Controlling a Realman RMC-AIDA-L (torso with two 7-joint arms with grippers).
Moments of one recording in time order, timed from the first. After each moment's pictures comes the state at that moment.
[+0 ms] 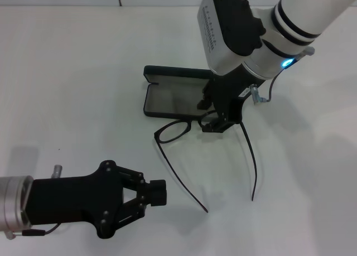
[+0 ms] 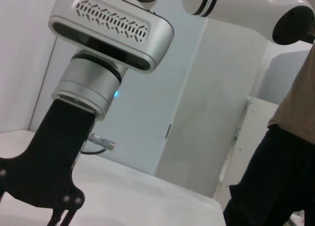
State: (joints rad) left arm -0.24 -2.09 0.92 0.66 1.77 1.91 -1.22; right arm 1.24 2.03 -1.67 -0.54 -2.09 -1.22 1.71
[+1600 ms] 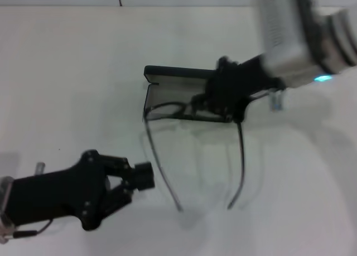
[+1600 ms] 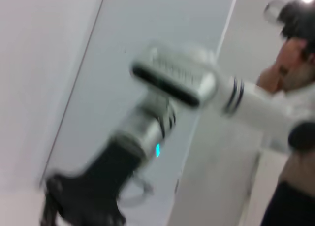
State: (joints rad) left arm -0.19 -2.08 0.92 0.63 1.62 1.96 -1.19; right arm 0.78 2.02 -1.57 -1.11 -1.99 -1.25 1.68
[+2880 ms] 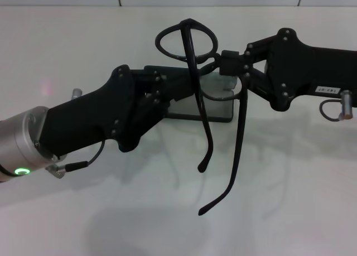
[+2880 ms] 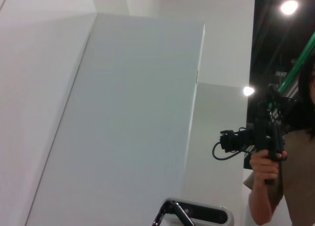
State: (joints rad) left arm -0.40 -2.09 1.11 0.44 1.20 1.97 -1.12; right arm 0.49 2.02 -1.34 -0.91 -1.27 -1.52 1.26
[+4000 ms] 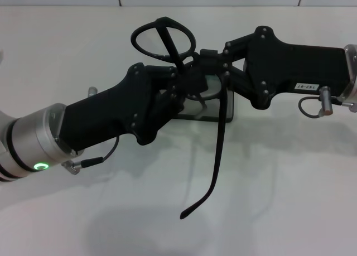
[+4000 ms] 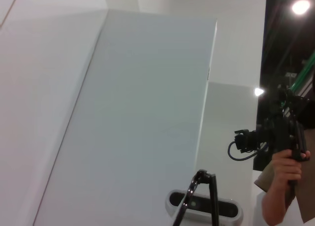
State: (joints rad) left arm -0.47 -2.09 1.11 0.32 1.20 1.94 -1.05; right arm 0.61 2.03 -1.36 -0.74 -1.22 -1.55 1.20
